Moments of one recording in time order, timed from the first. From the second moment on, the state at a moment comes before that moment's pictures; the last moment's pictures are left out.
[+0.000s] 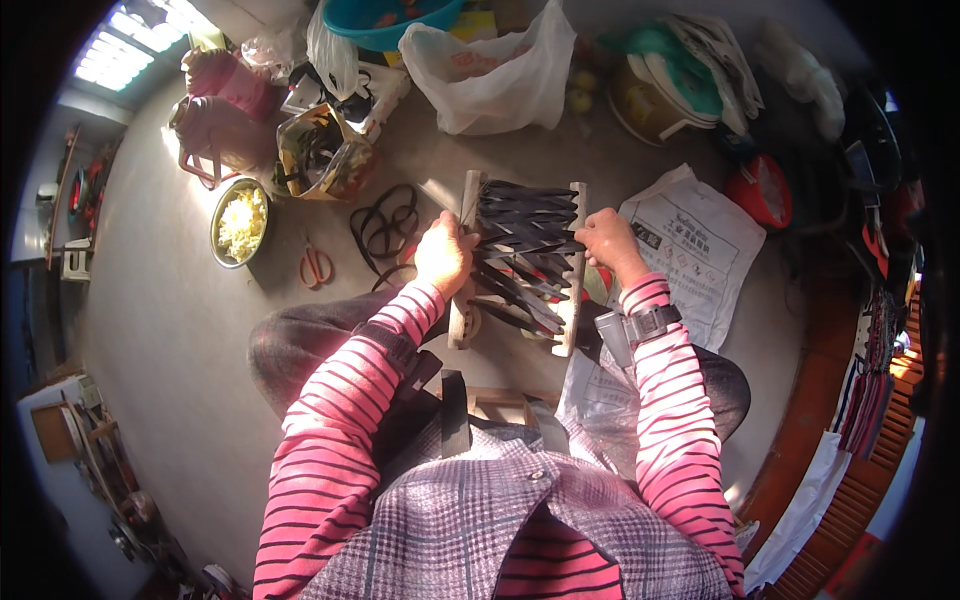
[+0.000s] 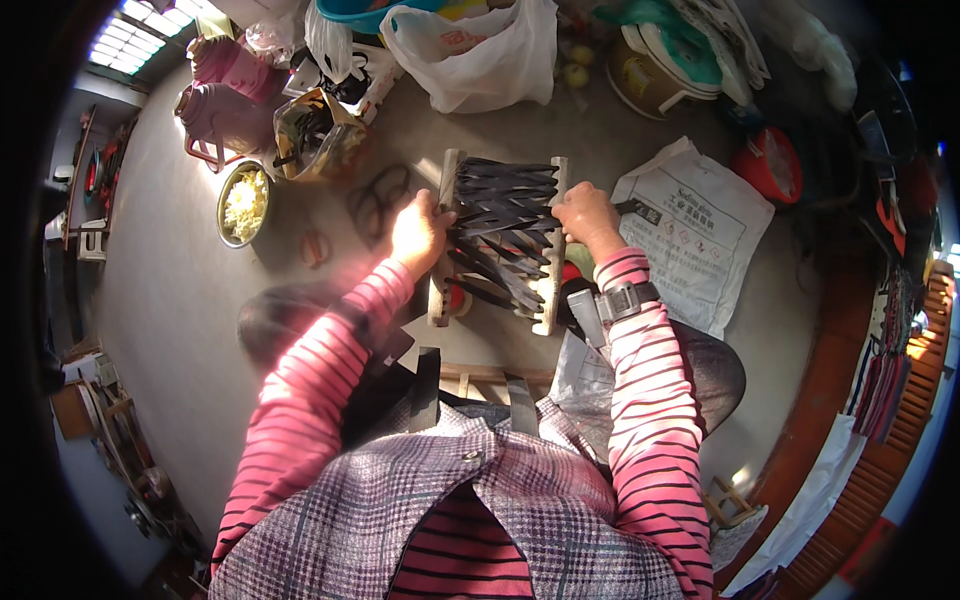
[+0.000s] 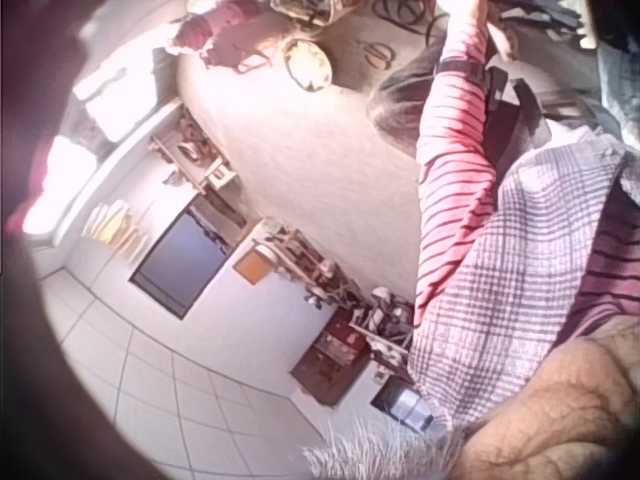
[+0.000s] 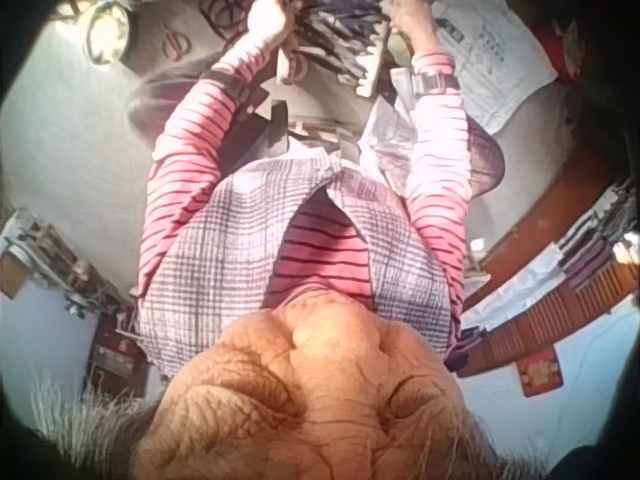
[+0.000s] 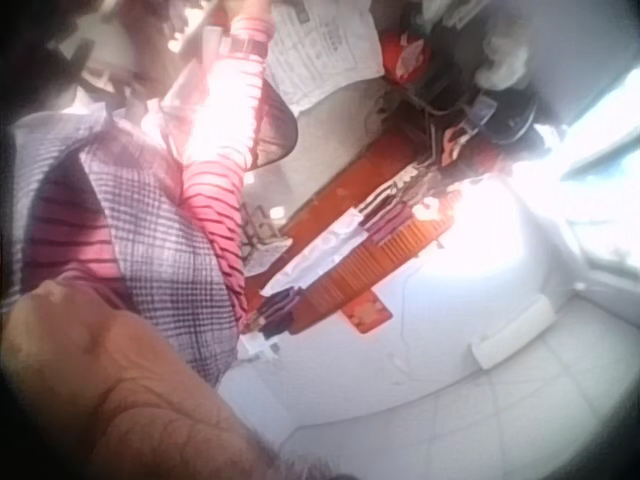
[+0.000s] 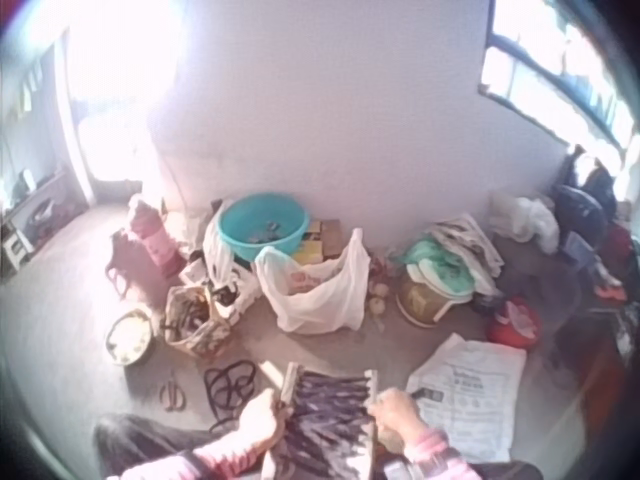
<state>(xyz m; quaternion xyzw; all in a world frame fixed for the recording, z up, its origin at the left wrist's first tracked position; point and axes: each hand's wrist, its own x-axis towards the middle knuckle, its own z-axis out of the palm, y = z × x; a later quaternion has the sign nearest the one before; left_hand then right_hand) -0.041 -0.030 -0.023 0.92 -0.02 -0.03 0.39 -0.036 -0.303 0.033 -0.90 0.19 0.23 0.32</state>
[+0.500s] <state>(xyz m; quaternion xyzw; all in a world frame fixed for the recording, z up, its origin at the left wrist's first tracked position) -0.039 -0.034 -0.018 0.95 -0.05 -0.02 0.32 -0.058 -0.300 0.042 -0.85 0.22 0.20 0.43</state>
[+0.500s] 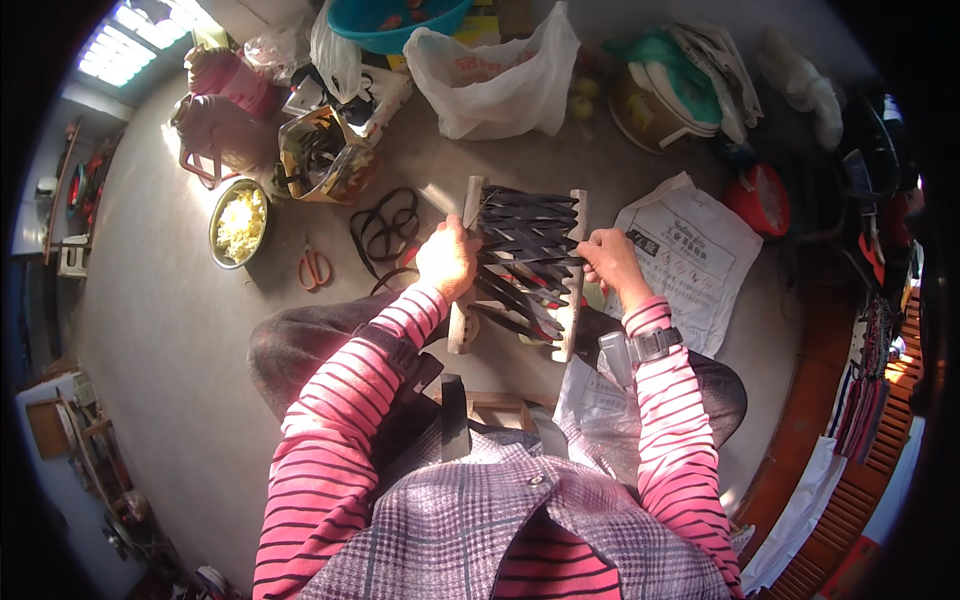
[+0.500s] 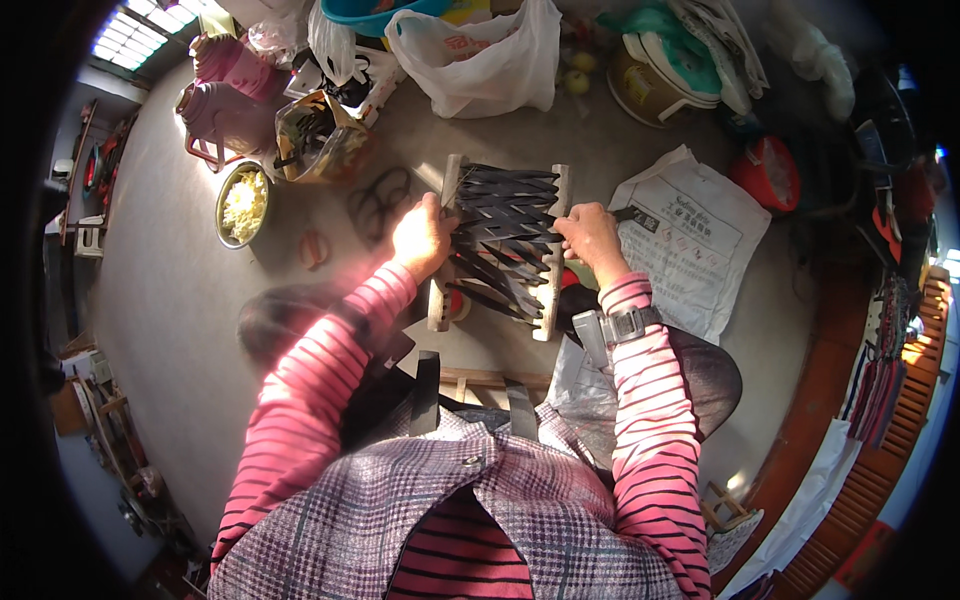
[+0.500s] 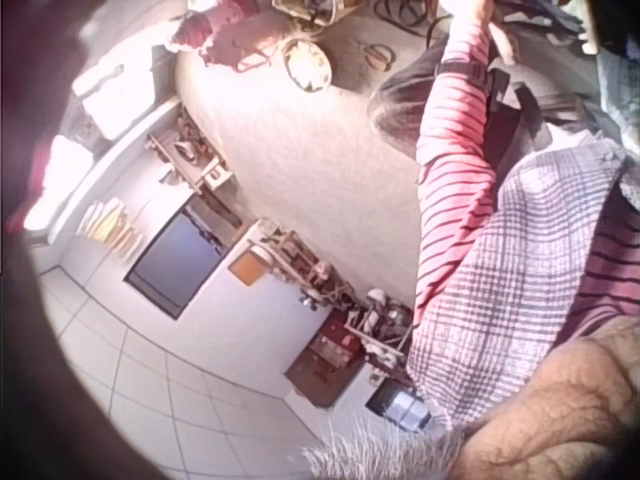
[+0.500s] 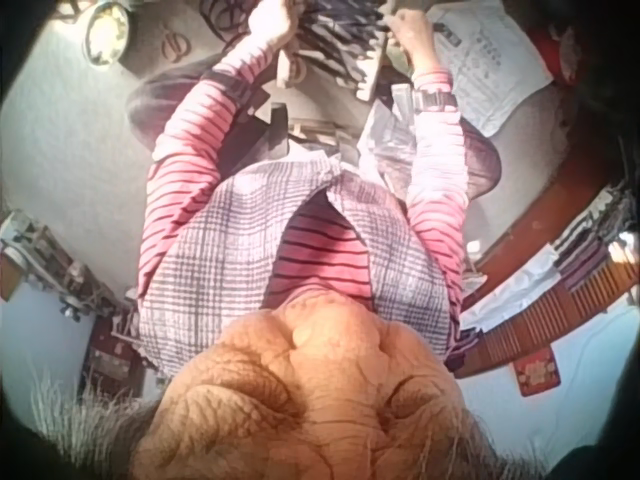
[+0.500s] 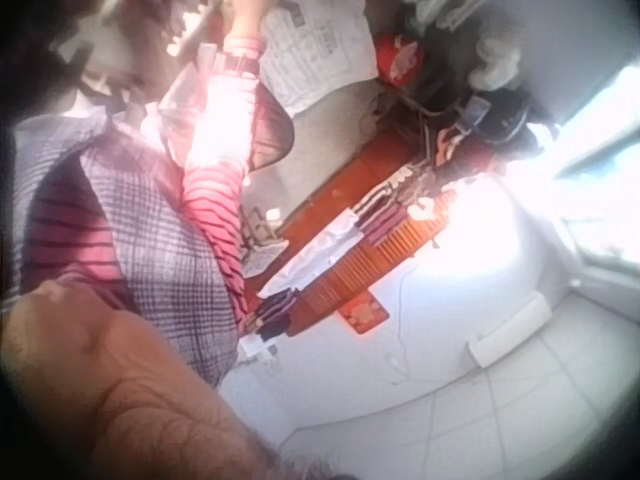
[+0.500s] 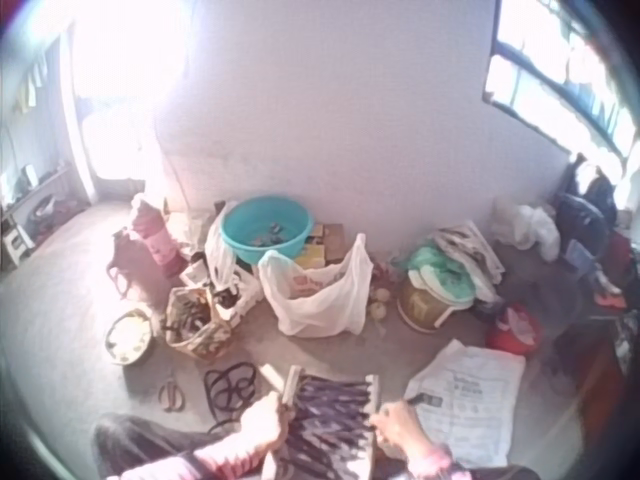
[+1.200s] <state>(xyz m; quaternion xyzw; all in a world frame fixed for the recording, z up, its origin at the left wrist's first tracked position) -0.032 -0.086 0.037 0.86 -0.26 -0.13 0.42 -0.113 -0.237 0.006 -0.92 0.13 0.08 0.37</state>
